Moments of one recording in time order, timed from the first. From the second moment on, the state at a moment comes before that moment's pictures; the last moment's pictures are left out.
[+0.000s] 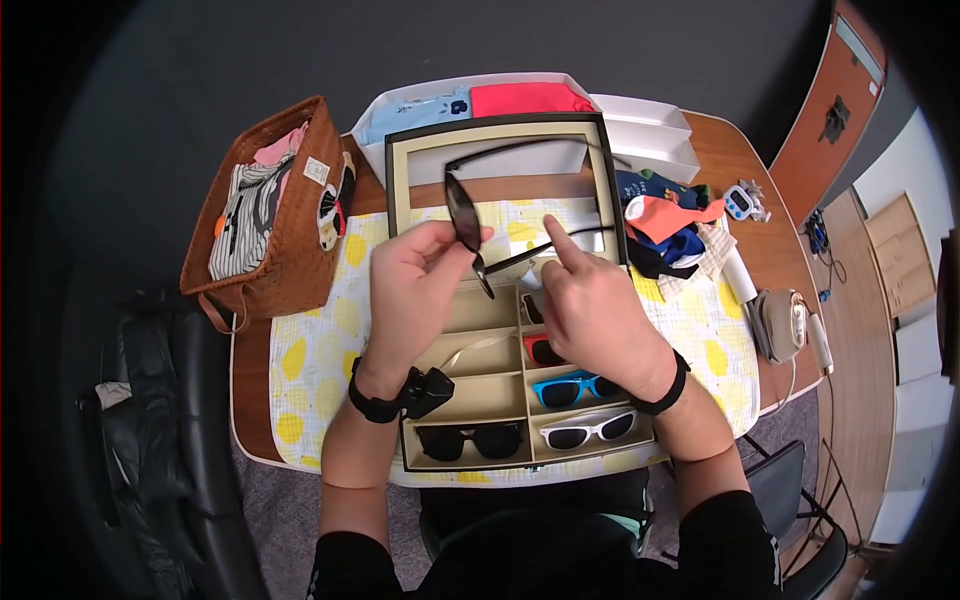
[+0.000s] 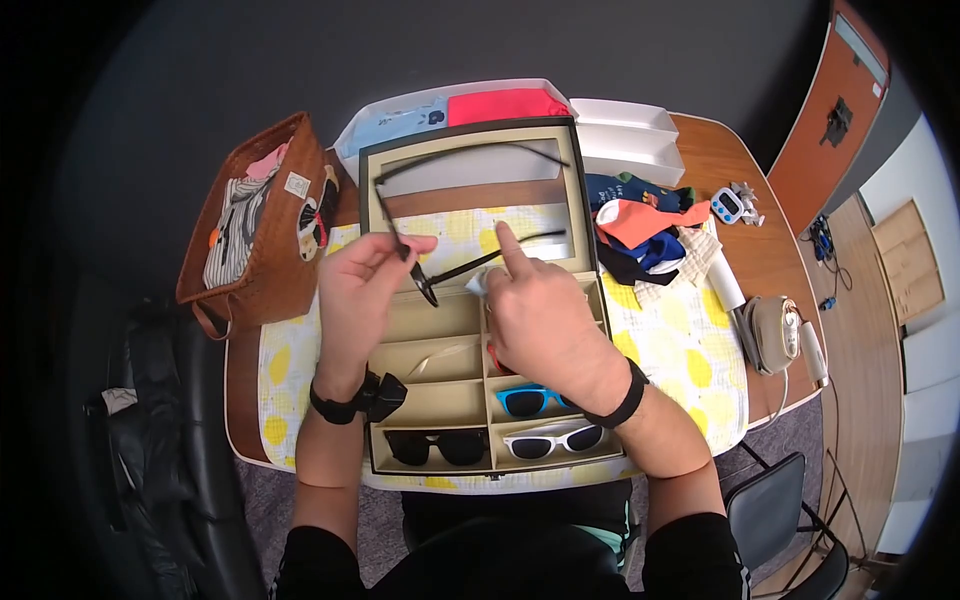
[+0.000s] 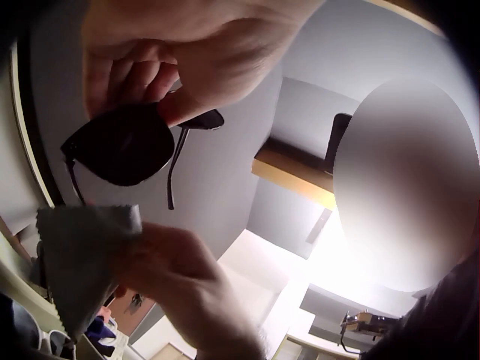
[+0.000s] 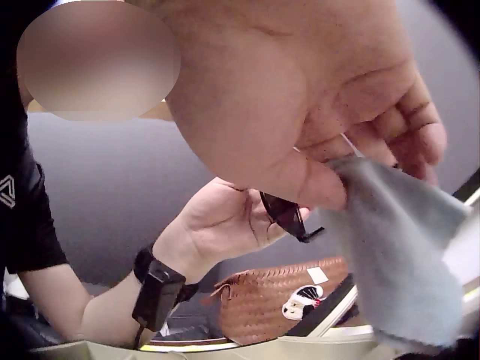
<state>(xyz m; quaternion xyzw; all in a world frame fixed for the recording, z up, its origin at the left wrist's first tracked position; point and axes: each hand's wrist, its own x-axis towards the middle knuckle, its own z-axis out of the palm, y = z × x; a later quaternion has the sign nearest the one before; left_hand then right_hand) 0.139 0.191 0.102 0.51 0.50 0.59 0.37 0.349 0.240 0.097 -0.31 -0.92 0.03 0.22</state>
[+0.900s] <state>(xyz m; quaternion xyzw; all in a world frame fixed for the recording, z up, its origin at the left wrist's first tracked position) 0.122 0.206 0.098 0.33 0.22 0.68 0.62 0.364 0.297 0.074 -0.31 -0.55 0.67 0.39</state>
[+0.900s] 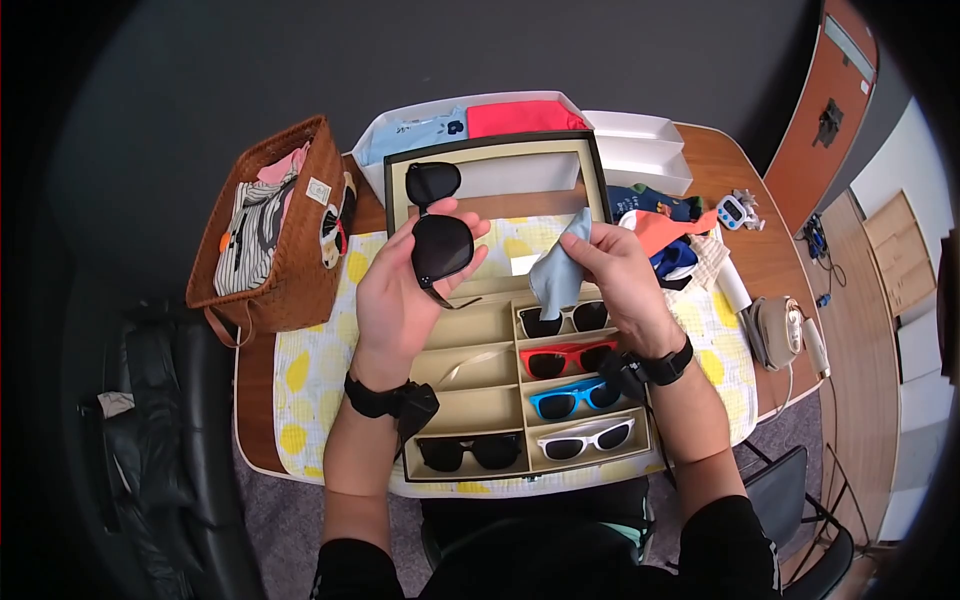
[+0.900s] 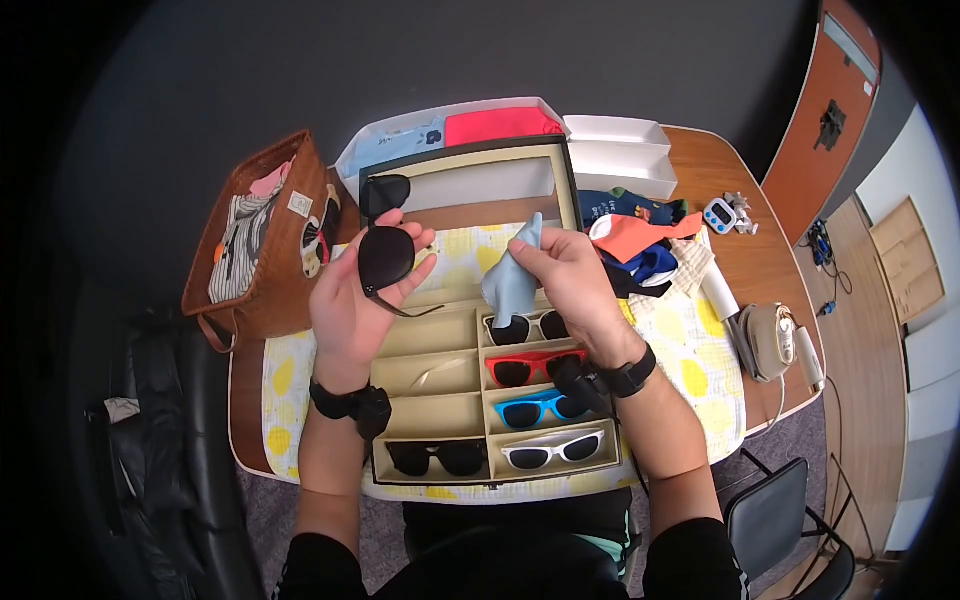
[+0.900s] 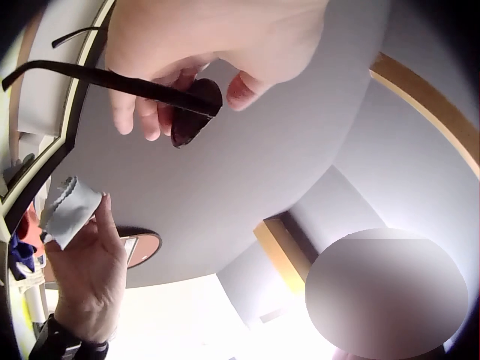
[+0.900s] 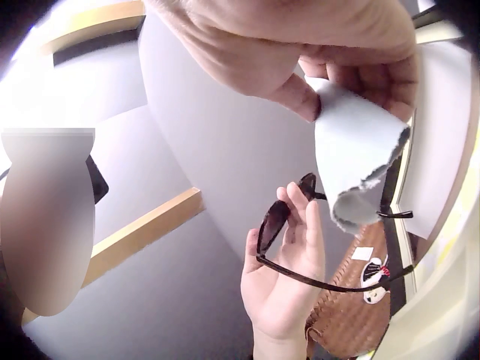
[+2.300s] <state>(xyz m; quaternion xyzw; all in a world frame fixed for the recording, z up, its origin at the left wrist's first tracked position) 0.151 0.183 0.103 0.60 0.33 0.50 0.53 0.350 0.218 0.118 -0.12 -0.88 0.07 0.46</state>
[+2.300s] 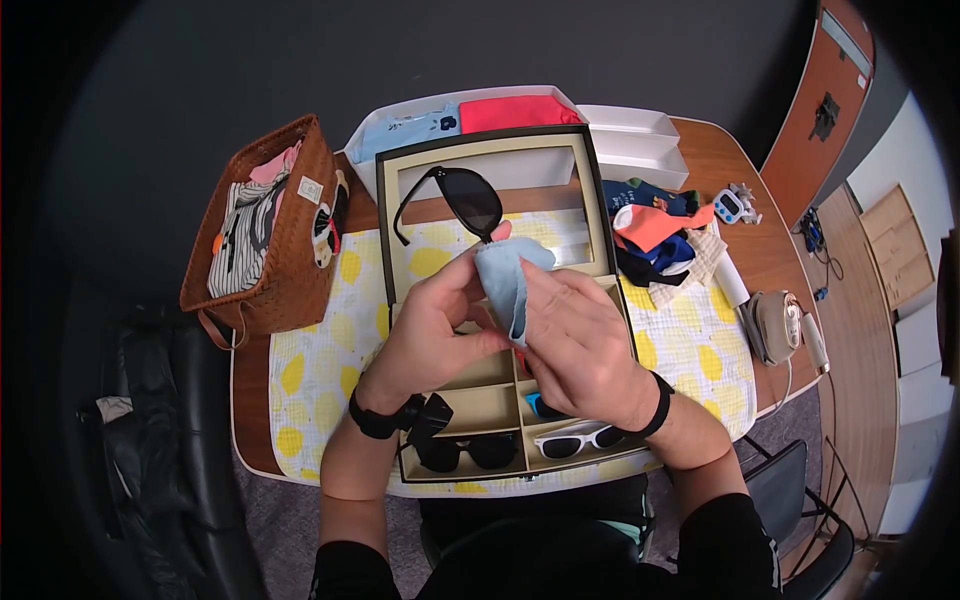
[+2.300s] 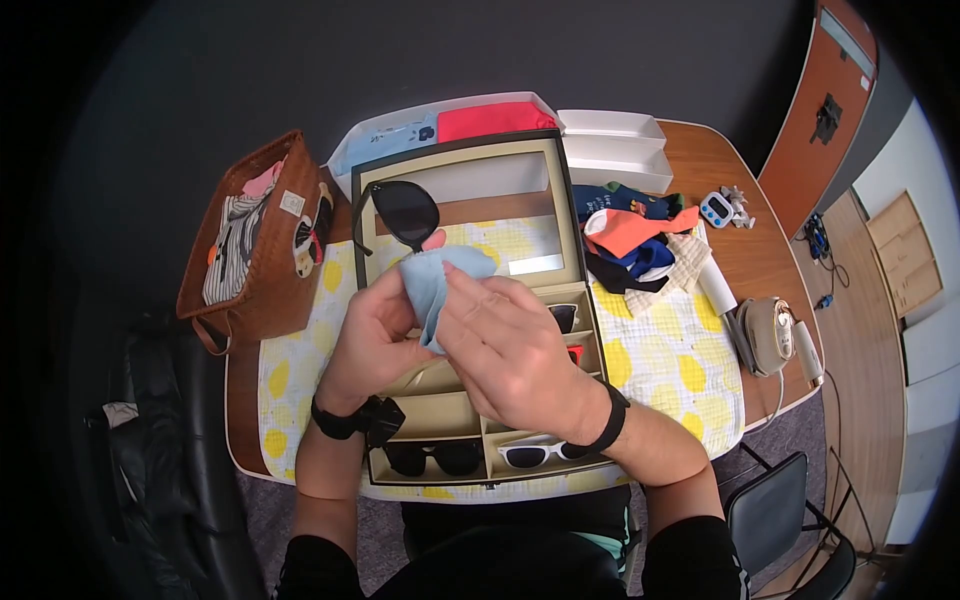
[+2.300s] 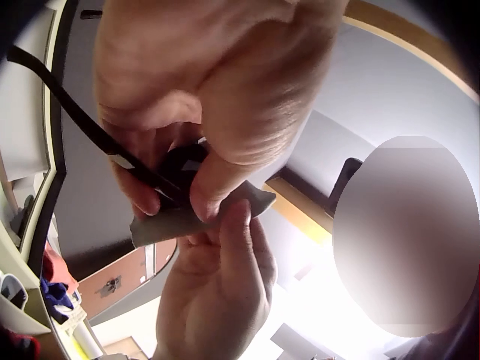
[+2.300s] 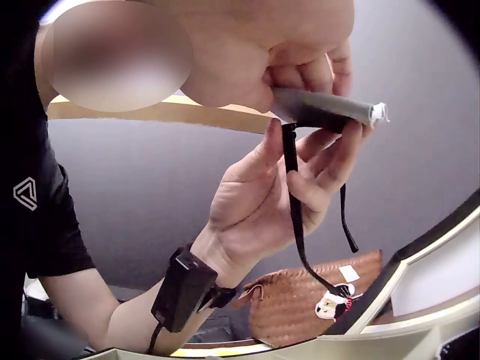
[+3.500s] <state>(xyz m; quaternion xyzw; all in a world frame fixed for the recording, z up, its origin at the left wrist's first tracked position) 0.146 0.183 0.106 0.54 0.23 0.58 0.57 0.351 0.221 0.118 -0.19 -0.84 0.08 0.50</state>
